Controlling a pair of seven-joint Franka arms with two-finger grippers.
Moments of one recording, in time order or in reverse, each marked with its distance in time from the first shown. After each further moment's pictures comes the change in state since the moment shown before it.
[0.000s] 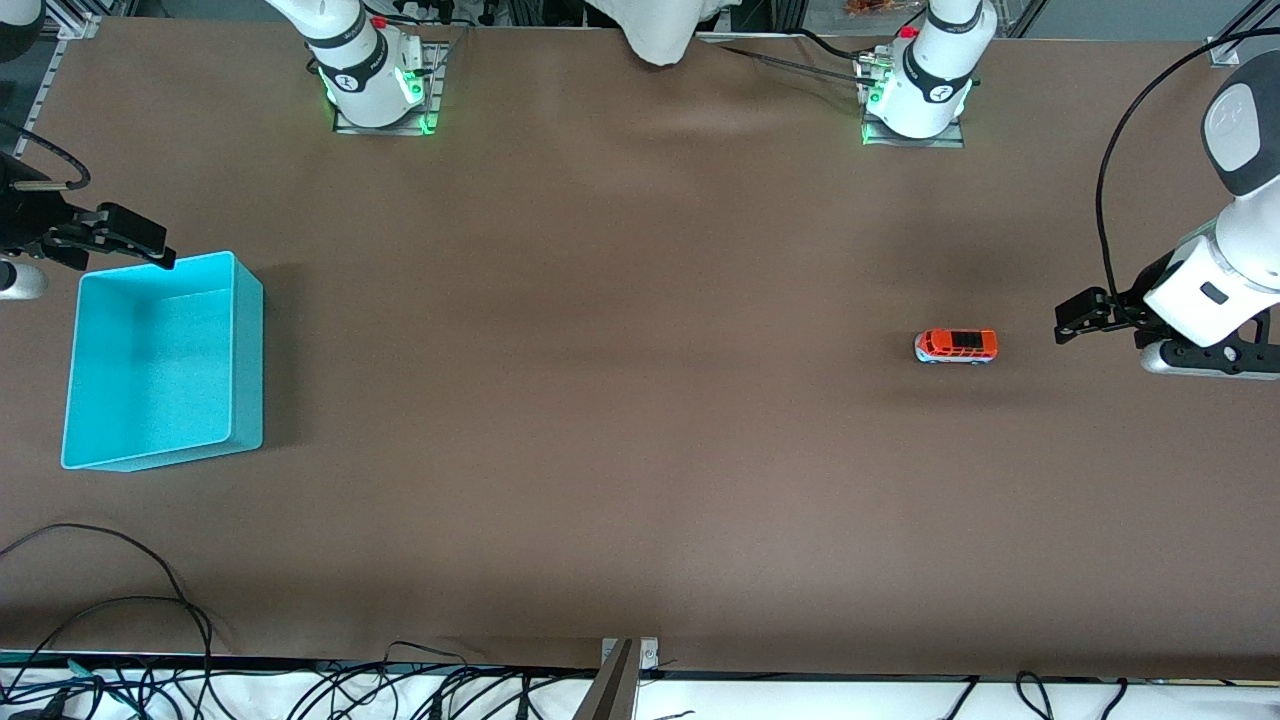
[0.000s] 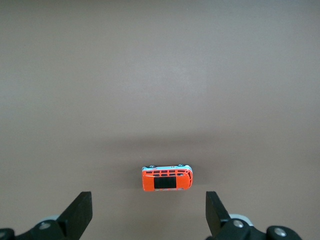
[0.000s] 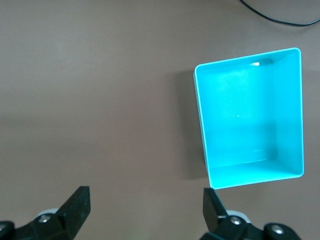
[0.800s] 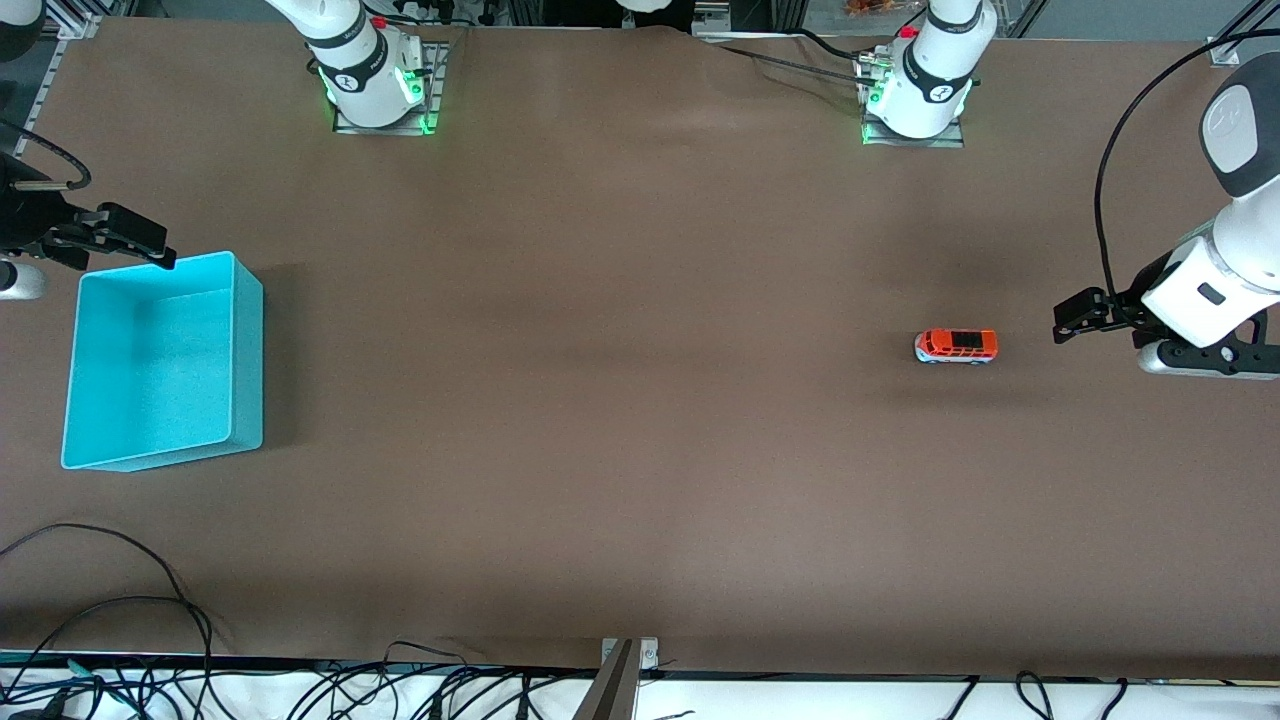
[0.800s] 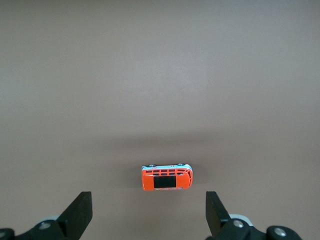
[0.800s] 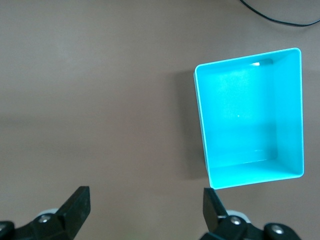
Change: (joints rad) left arm 0.000 0.001 -0.001 -0.004 0.000 -0.002 0.000; right arm 0.001 0.000 0.000 0.000 0.000 0.000 0.000
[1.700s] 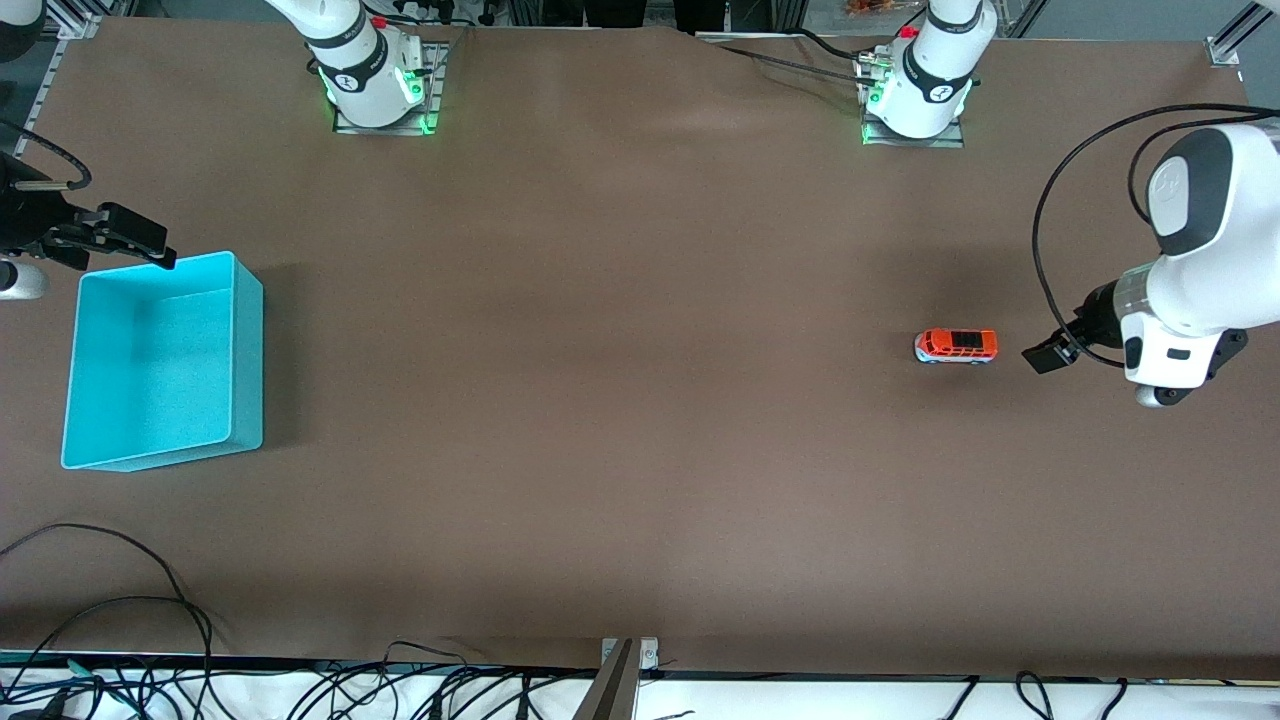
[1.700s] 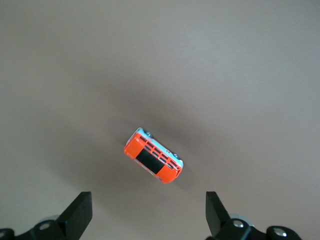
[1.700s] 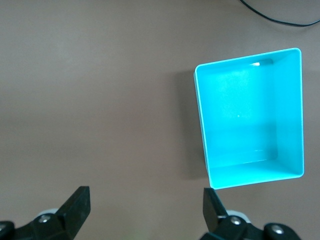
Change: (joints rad) left arm 0.002 0.092 0.001 -0.064 0.000 -0.028 -0.765; right arm 0.000 0.000 0.000 0.000 0.000 0.000 0.000
